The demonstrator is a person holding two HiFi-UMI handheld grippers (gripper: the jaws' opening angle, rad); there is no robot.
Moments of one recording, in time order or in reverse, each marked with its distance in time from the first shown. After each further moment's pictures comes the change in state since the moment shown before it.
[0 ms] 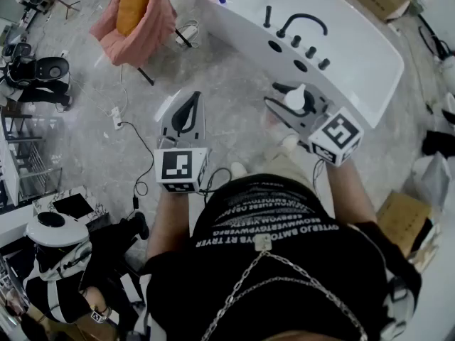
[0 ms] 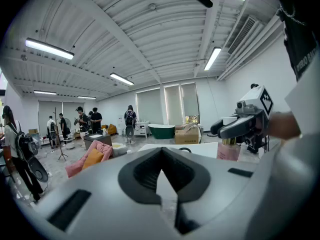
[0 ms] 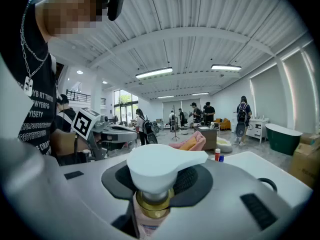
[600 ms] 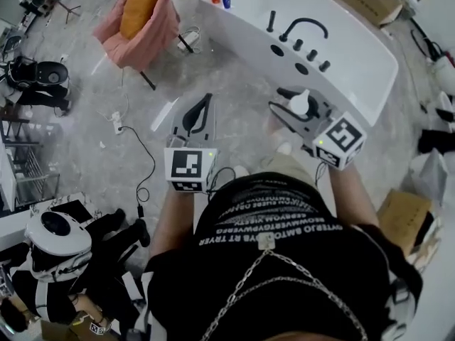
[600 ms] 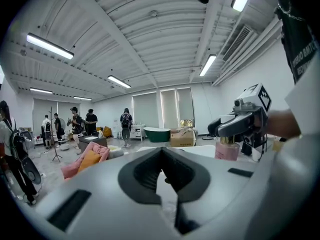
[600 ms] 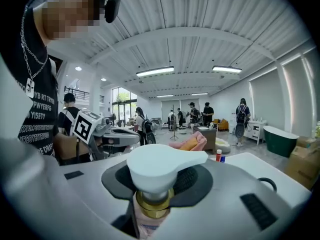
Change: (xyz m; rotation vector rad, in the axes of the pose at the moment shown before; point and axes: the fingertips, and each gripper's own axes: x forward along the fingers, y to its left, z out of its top) left arm -0.041 0.015 -0.012 -0.003 -0.045 -0.060; right arm 0.016 0.056 0.012 -0.008 0.024 -0.027
